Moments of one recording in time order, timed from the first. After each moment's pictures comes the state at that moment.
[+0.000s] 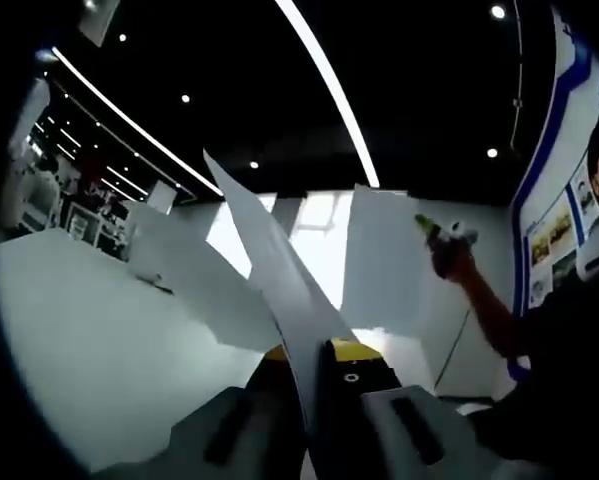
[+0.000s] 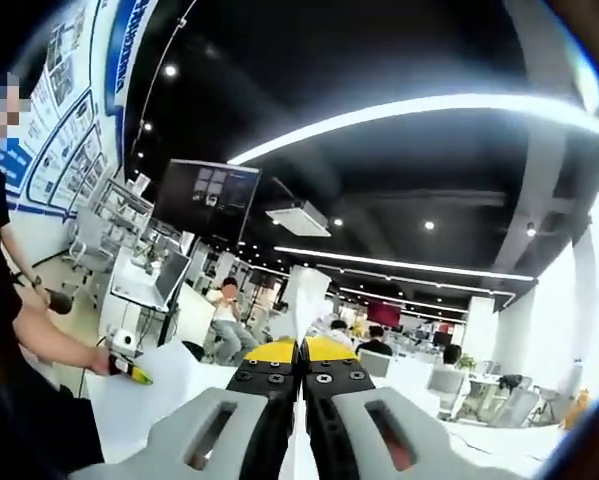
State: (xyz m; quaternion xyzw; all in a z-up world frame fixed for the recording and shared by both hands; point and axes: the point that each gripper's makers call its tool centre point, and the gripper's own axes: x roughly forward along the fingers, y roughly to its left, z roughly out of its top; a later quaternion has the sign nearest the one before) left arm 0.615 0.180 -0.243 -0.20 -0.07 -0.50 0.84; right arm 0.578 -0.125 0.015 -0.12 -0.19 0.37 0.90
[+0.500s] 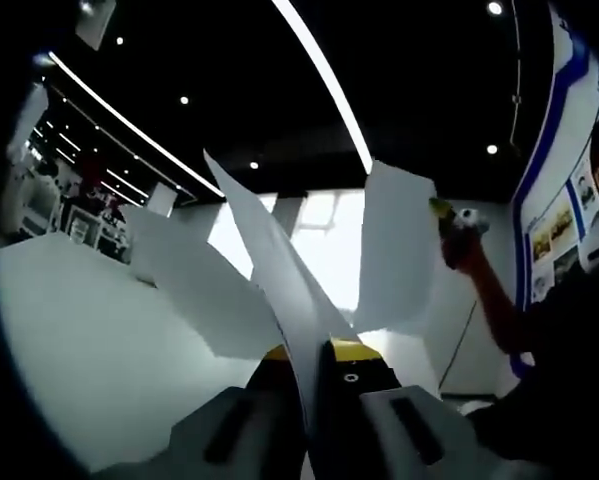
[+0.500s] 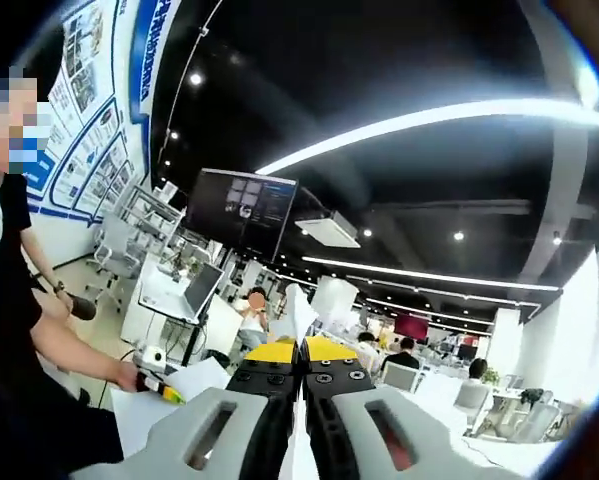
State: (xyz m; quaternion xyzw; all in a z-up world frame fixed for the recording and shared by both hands) left arm 0.616 0.180 -0.244 -0.19 -0.07 -0.50 0.84; right arm 0.541 -0.069 0.023 -0.12 -0.21 0.43 0.87
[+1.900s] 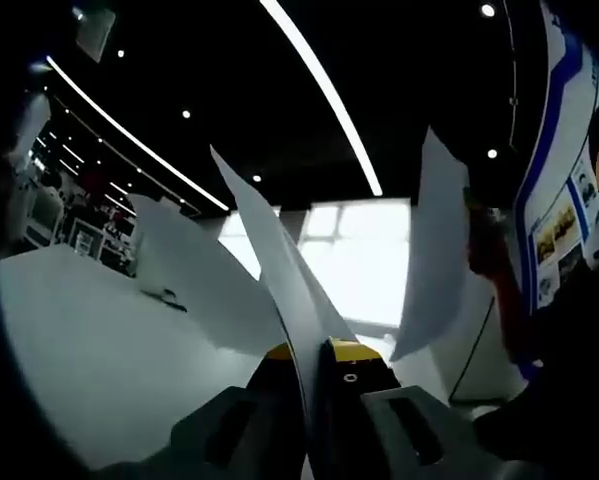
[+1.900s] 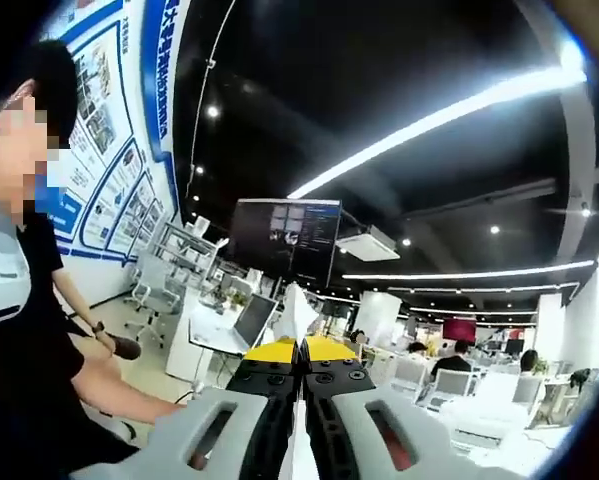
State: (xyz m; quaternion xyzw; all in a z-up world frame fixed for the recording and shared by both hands) left arm 0.619 0.187 -0.237 -0.19 -0.10 -0.49 0.85; right arm 0.483 -0.003 0.010 -0.06 -0.21 0.51 0.83
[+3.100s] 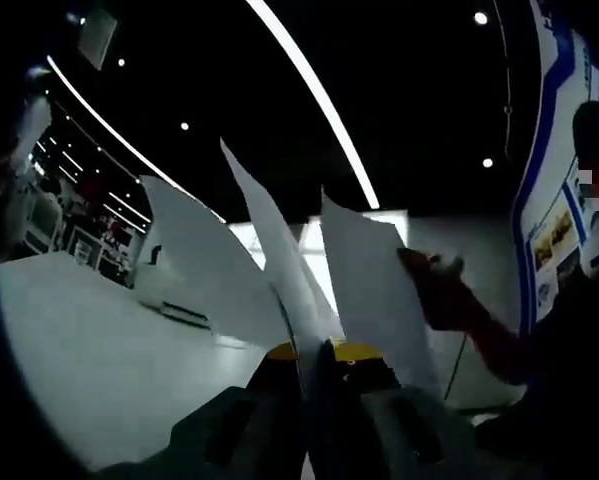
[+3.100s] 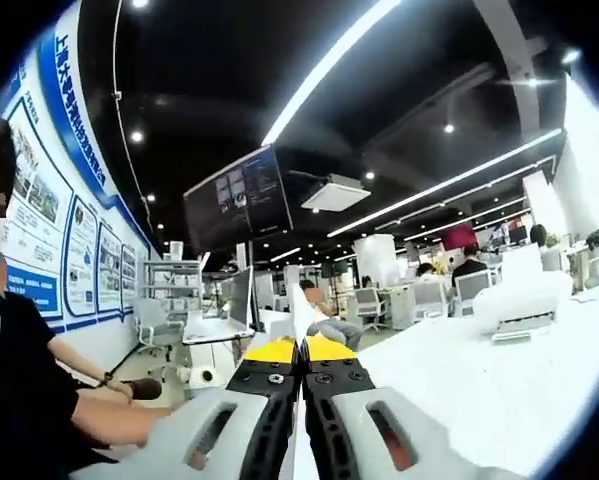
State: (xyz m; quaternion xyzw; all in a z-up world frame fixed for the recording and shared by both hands) left arm 0.616 0.194 -0.228 -0.21 -0.13 -0.49 0.84; right arm 0.614 0.020 -0.104 0.10 -0.06 0.50 0.86
